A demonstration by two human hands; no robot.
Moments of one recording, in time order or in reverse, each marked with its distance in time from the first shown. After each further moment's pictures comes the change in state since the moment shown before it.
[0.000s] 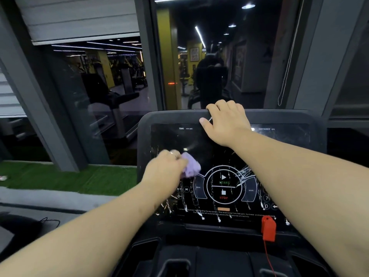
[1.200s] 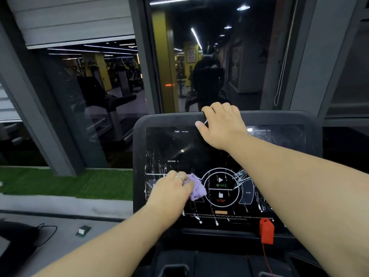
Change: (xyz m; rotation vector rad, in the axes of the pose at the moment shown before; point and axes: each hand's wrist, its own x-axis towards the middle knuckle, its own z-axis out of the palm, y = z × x) left_hand -0.032 0.034 0.019 0.068 -0.055 0.176; right_hand -0.001 0.002 0.003 0.004 0.050 -0.012
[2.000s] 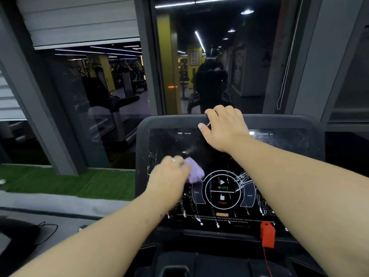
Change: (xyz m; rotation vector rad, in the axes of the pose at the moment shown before) left_hand 0.027 -0.017 -0.020 -0.013 0.033 -0.177; right_hand 0.001 0.000 -0.001 -0.023 -0.028 0.003
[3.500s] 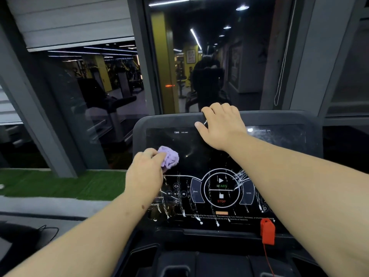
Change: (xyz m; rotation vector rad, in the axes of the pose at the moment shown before) left_hand -0.007 -0.041 0.004 -0.133 0.270 -0.289; right_hand 0.000 0.001 0.002 0.015 0.026 0.001
